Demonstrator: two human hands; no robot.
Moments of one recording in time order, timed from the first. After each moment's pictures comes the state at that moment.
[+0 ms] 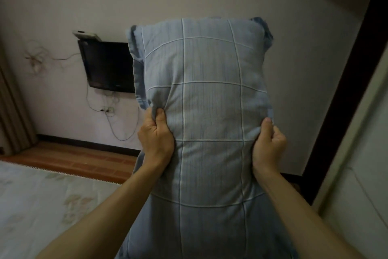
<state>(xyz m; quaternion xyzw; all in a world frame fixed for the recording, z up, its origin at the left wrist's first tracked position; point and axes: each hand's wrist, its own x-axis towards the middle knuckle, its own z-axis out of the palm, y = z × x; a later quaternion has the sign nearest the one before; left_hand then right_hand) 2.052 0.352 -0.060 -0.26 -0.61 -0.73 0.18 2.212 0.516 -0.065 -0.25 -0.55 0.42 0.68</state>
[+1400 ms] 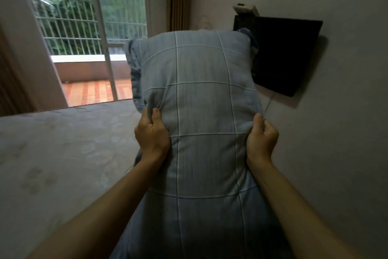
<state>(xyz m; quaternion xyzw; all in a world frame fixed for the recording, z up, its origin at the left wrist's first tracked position) 1.698 0.367 -0.134 0.13 -0.70 -0.58 0.40 1.651 0.591 -0.137 -0.04 -0.66 0.66 0.35</state>
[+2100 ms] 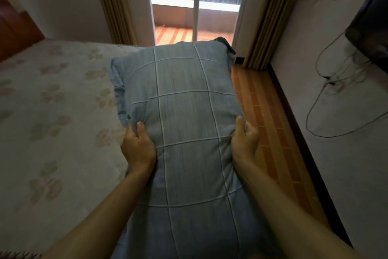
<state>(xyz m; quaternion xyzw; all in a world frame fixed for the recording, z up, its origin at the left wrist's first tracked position) 1.671 0.412 -0.292 0.50 -0.63 -0.39 0.46 1.503 0.571 -0.281 0.11 -0.72 0.68 0.00</state>
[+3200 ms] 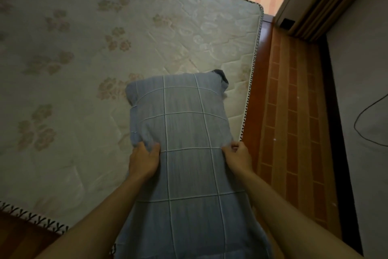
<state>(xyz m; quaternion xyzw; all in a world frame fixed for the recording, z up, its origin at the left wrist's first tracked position) 1.693 0.357 -0.548 0.63 -0.64 -0.44 0.05 1.476 0.502 -0.512 0.11 -0.85 0.36 -0.36</state>
